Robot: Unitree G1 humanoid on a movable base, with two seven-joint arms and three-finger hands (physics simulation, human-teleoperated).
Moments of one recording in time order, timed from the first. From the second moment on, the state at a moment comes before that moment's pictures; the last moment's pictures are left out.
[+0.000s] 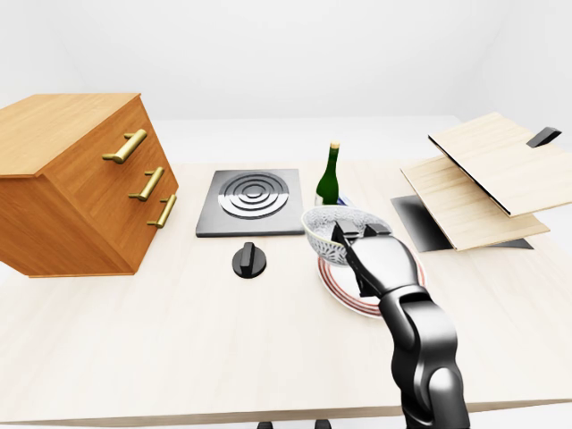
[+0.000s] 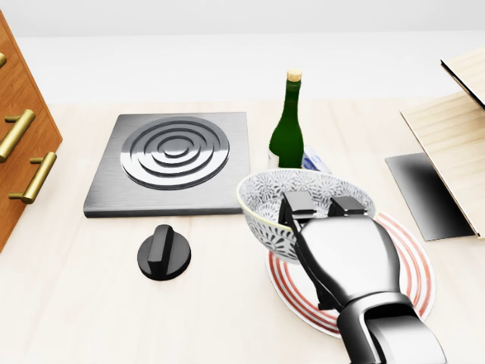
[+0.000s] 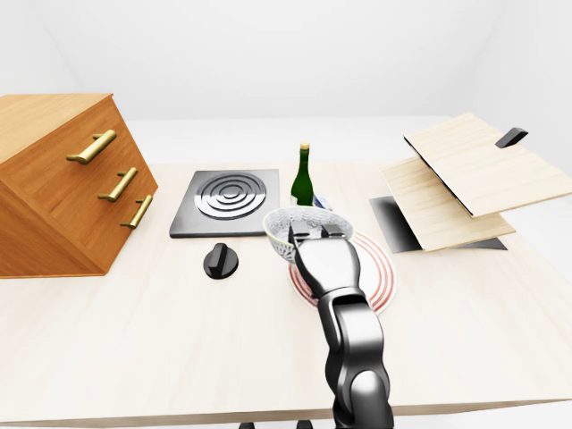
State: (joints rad) left arm 0.09 0.78 1.35 0.15 -0.73 0.09 0.15; right arm -0.02 0.05 0.16 -0.59 -1.54 0.09 0.70
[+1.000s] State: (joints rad) left arm 0.09 0.79 1.34 0.16 -0.73 0.09 0.18; right arm -0.01 -0.03 0.05 -0.53 -1.50 0.09 0.68
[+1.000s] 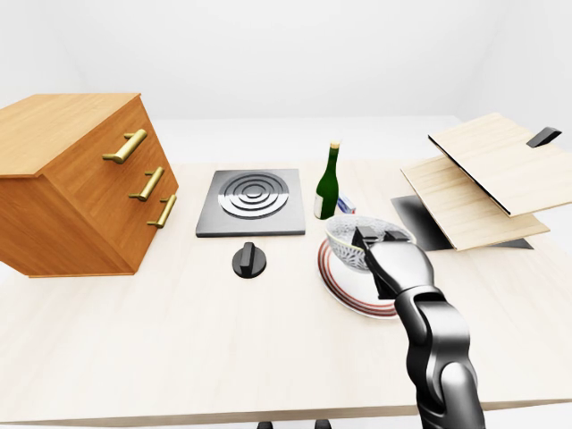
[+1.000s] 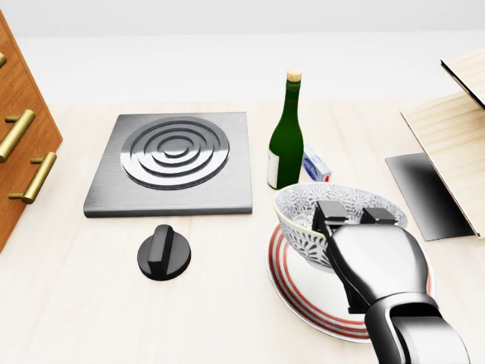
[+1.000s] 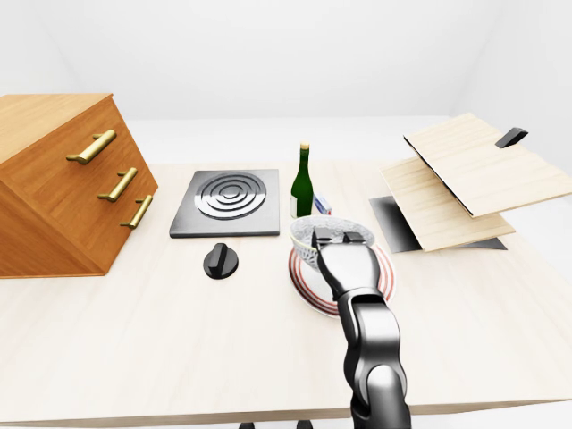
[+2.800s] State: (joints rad) left arm 0.08 0.80 1.32 0.19 -0.74 0.09 0.19; right arm 0.01 -0.08 0.03 -0.14 -1.46 0.09 0.19
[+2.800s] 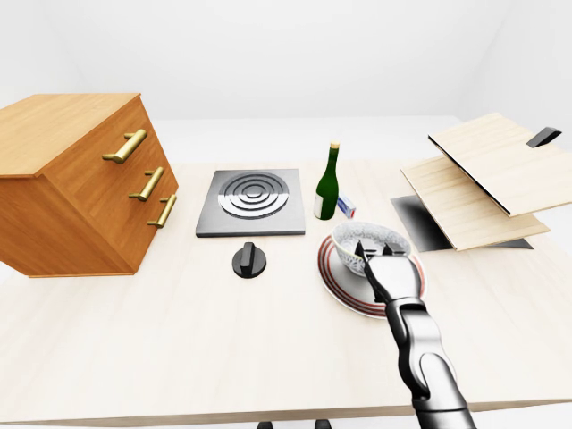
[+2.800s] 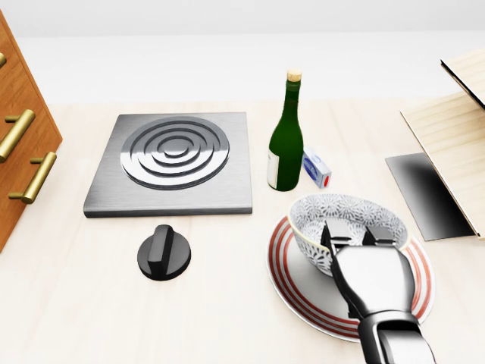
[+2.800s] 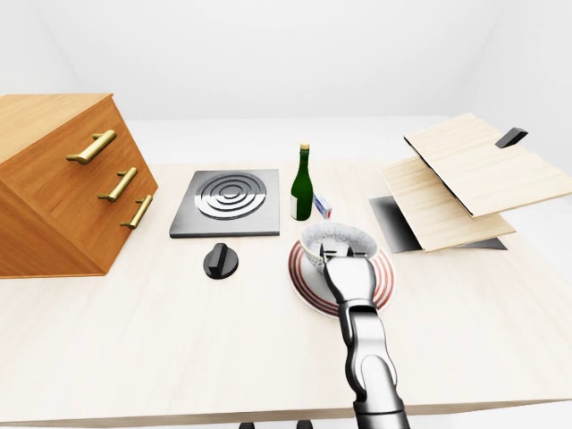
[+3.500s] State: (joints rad) left arm 0.09 0.81 1.38 0.14 -0.74 0.09 0.20; right arm -0.02 -0.09 0.05 -0.01 -1.43 0.09 0.05
